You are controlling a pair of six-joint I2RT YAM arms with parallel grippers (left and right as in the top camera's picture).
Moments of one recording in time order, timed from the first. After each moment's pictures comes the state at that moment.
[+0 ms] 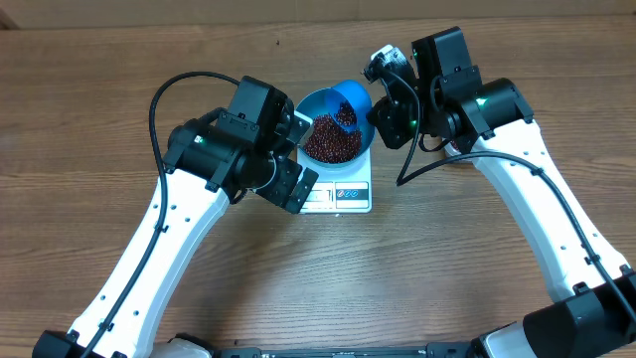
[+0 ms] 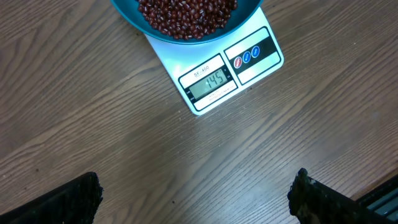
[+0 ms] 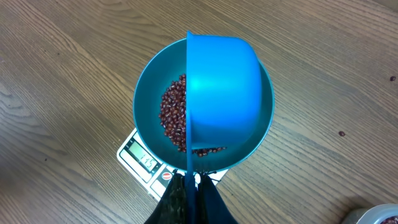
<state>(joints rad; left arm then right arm) -0.43 1.49 1.50 -1.22 0.10 0.08 0.36 1.66 1.62 -0.93 -0.30 -0.21</state>
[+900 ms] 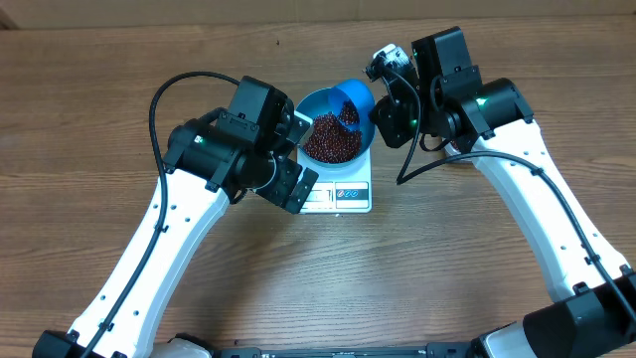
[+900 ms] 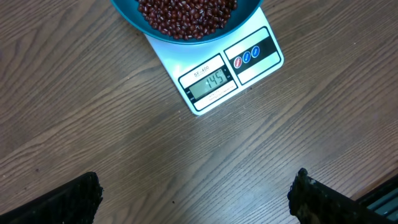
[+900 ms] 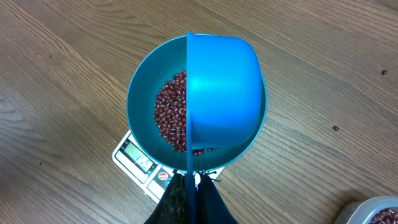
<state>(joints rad) -0.43 1.49 1.50 -1.22 0.10 0.08 0.36 1.66 1.62 -0.93 -0.28 -0.19</state>
